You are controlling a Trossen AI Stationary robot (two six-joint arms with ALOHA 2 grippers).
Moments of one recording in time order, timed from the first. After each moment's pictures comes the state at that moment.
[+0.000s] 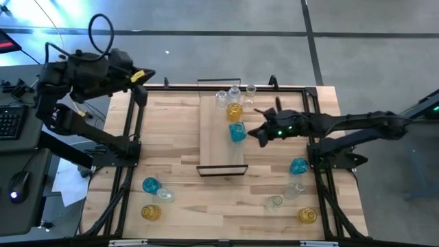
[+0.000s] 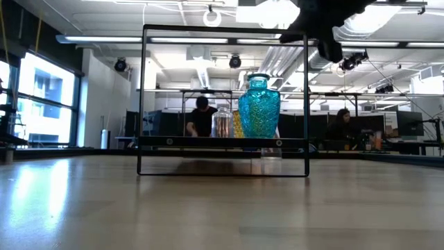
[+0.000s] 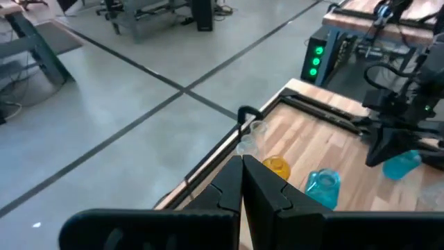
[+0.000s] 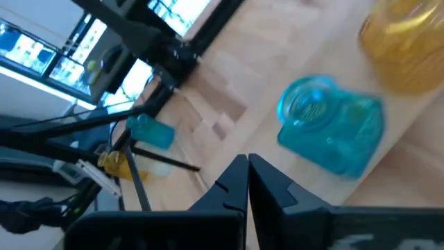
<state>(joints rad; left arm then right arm) 0.05 1.25 2.12 -1.36 -0.60 -0.25 -0.02 1.09 0.84 -0.24 0.08 0.87</state>
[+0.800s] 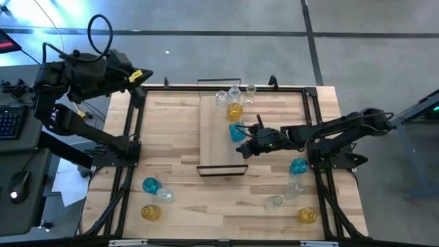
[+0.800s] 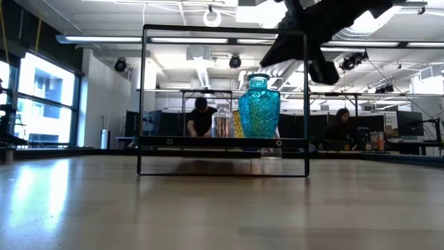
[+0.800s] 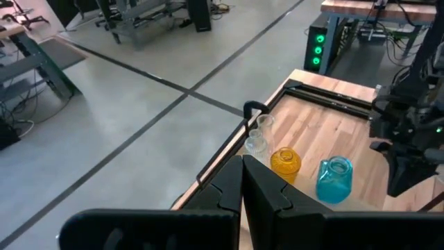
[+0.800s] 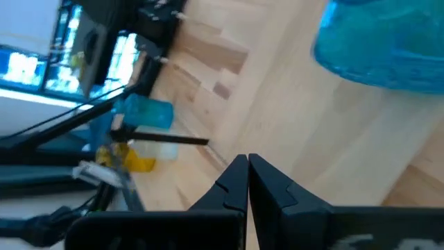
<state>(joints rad) 0.05 1.24 2.12 -1.37 -0.60 -0.16 0.11 1.35 0.84 -0.08 0.11 1.18</state>
